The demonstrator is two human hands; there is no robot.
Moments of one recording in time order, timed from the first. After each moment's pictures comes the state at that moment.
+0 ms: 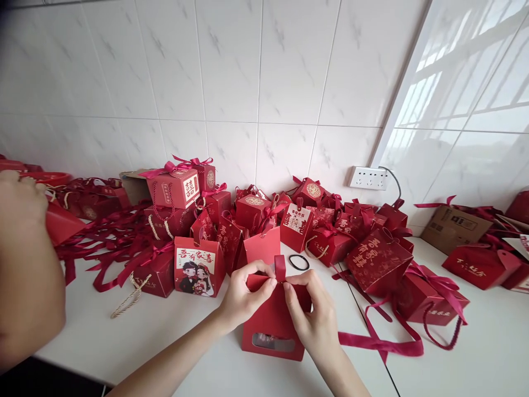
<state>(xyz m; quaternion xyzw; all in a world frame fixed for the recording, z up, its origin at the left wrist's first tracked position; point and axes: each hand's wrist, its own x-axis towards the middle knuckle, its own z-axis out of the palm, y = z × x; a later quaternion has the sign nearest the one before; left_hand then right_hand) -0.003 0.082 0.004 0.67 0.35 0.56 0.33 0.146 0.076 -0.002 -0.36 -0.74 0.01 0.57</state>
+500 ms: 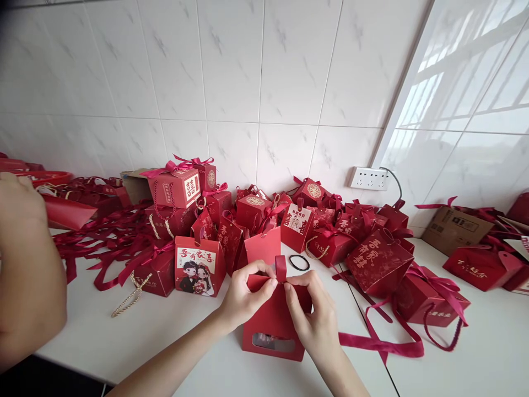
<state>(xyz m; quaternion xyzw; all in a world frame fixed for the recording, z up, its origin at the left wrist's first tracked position) -0.003 0.082 0.003 0.67 0.35 0.56 0.34 0.146 0.075 -0.002 -0.35 -0.74 0.02 0.57</state>
